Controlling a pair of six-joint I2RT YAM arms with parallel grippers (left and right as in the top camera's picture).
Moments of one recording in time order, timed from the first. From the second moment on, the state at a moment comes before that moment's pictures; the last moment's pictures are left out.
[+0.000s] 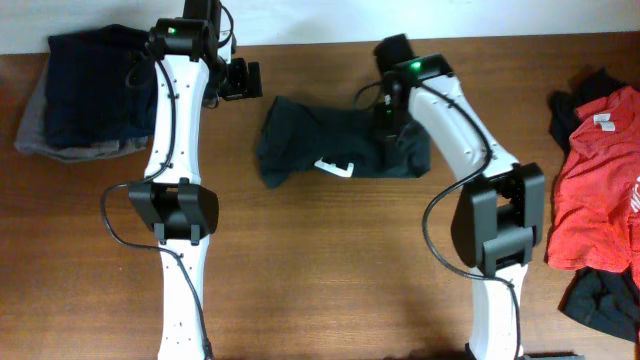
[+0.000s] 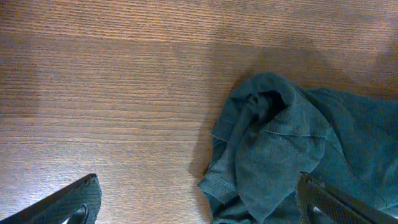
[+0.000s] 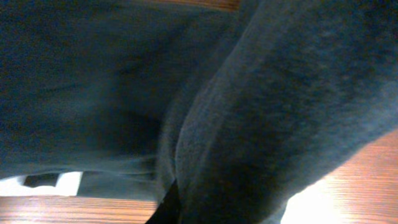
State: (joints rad) left arm -0.10 2.65 2.91 -1.54 0.12 -0.18; right arm 0.30 2.23 2.00 -1.14 0.15 0.19
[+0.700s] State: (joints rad) left arm -0.10 2.65 2.91 -1.55 0.12 -0.18; right arm 0.38 2.29 2.14 -1.19 0.06 0.28
